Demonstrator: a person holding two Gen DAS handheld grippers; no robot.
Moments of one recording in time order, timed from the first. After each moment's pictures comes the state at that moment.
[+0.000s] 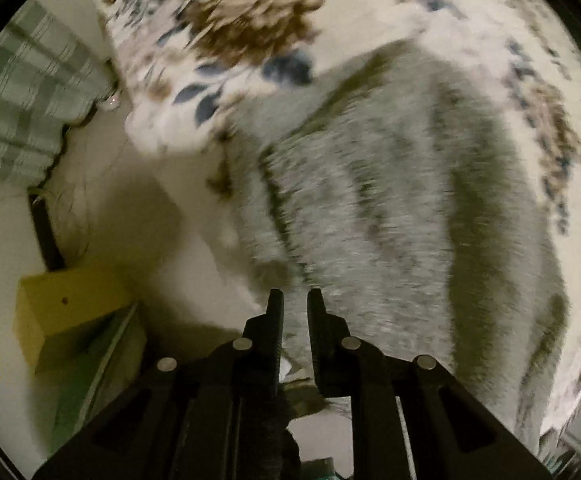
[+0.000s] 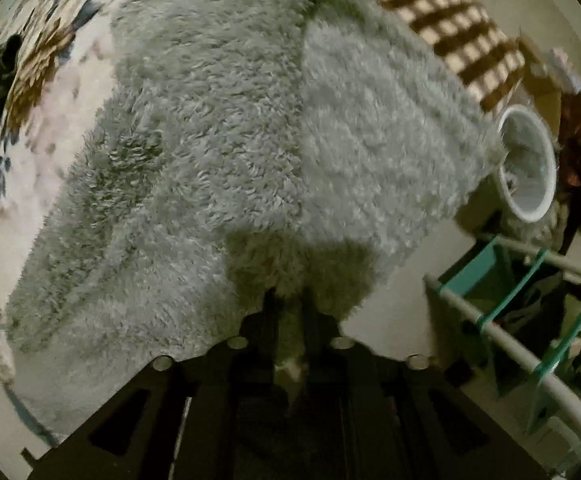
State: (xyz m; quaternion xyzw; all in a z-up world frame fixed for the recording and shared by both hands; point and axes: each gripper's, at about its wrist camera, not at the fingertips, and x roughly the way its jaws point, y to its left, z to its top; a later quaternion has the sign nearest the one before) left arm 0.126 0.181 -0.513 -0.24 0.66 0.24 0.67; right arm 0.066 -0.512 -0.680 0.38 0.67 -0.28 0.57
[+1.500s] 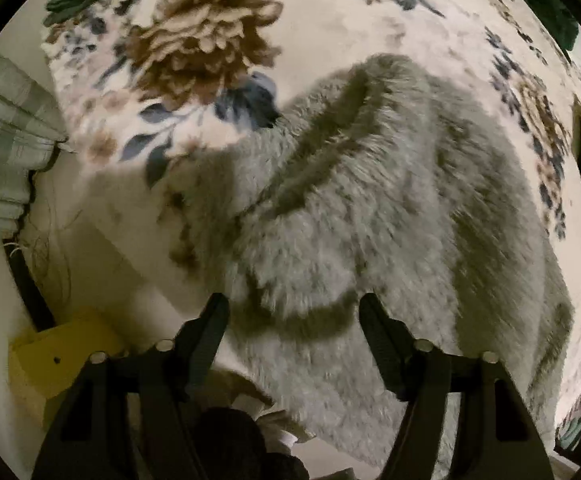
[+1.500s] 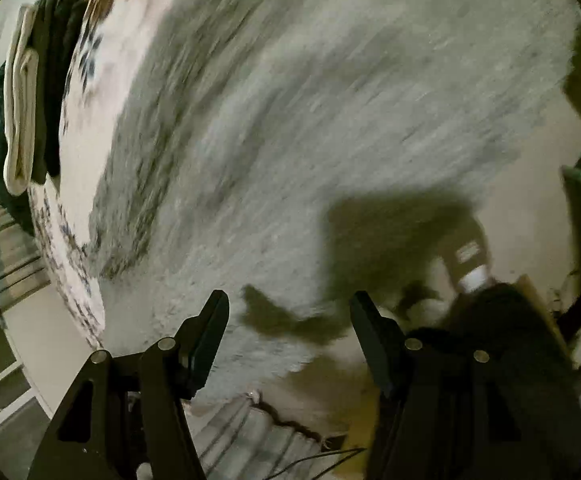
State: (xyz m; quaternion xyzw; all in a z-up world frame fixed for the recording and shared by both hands) left arm 0.149 0.226 -0.566 -0.22 0.66 0.17 0.70; right arm 0.100 -0.342 -0.692 0.56 0.60 -0.17 0.54
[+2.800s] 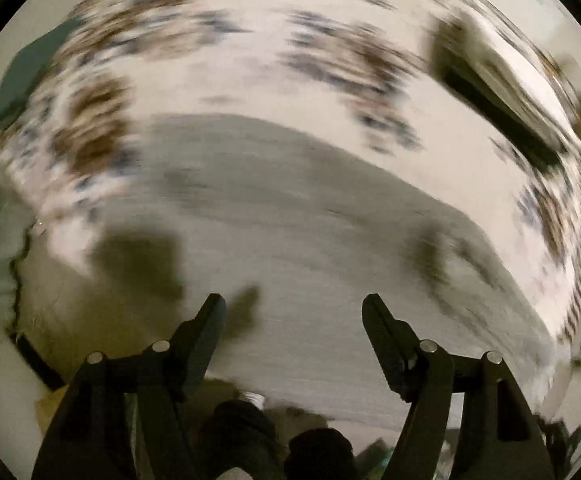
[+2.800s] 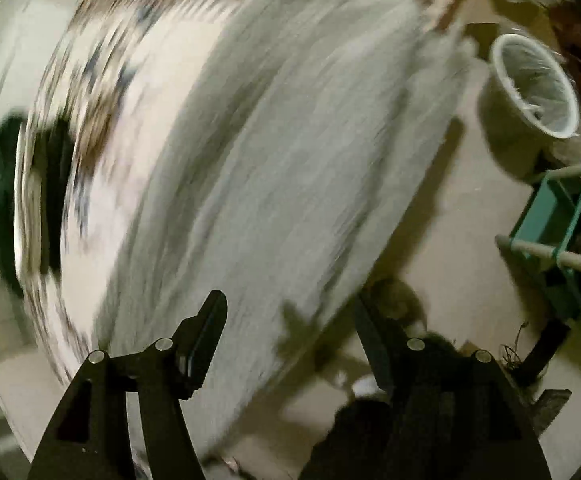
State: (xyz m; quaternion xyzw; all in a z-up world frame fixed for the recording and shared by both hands) left arm 0.130 0.076 -0.470 -0.11 0.65 0.01 0.75; right arm -0.008 -0.524 -0.603 0.53 0.51 -0.32 0.60
